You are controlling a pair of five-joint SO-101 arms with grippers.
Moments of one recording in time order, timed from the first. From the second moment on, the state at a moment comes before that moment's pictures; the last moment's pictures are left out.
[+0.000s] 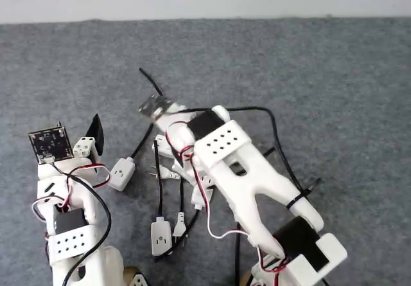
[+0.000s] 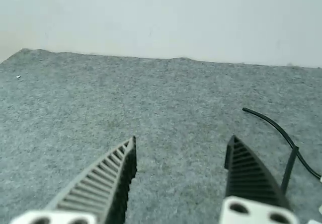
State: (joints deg) left arm -22.4 -61.9 84.4 8.8 0.6; right arm -38.8 -1.0 8.7 84.5 11.2
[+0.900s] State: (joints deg) left arm -22.4 -61.9 84.4 8.8 0.6; right arm -32.4 -1.0 16.6 80.5 2.5
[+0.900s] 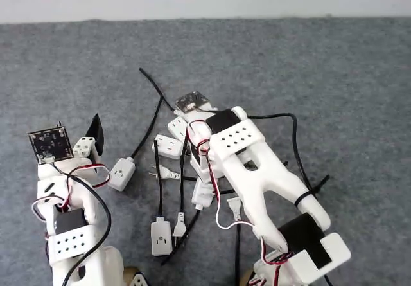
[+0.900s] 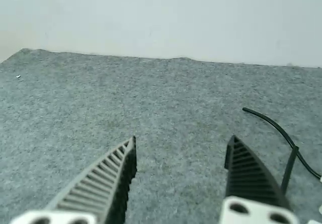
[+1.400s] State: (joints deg) left arm -22.4 -61.9 84.4 8.8 0.6; right arm -41.0 -0.6 16.6 74.0 -0.2
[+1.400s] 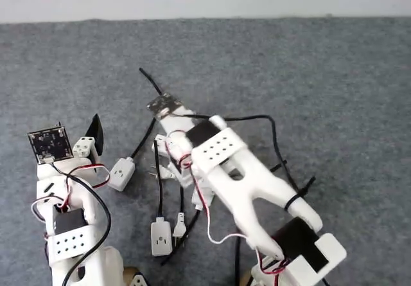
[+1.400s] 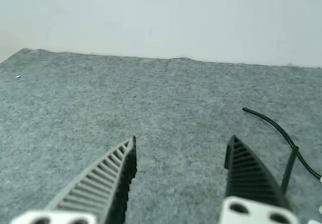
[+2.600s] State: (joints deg) left arm -22.4 -61.9 84.4 8.8 0.6; right arm -41.5 19.0 17.4 69.1 -26.6
